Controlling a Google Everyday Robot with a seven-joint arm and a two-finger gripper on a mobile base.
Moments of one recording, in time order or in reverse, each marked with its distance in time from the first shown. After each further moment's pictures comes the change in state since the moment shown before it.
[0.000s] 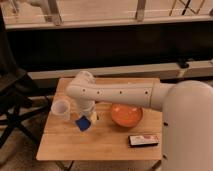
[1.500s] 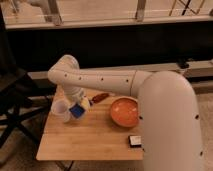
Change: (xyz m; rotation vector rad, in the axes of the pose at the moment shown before) arm 0.013 -0.049 -0.047 -0.062 0.092 -0.034
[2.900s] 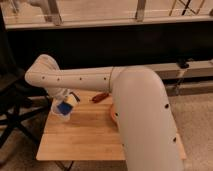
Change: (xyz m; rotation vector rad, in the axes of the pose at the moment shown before) arm -0.020 -0.061 -0.016 0.006 0.112 -0.045
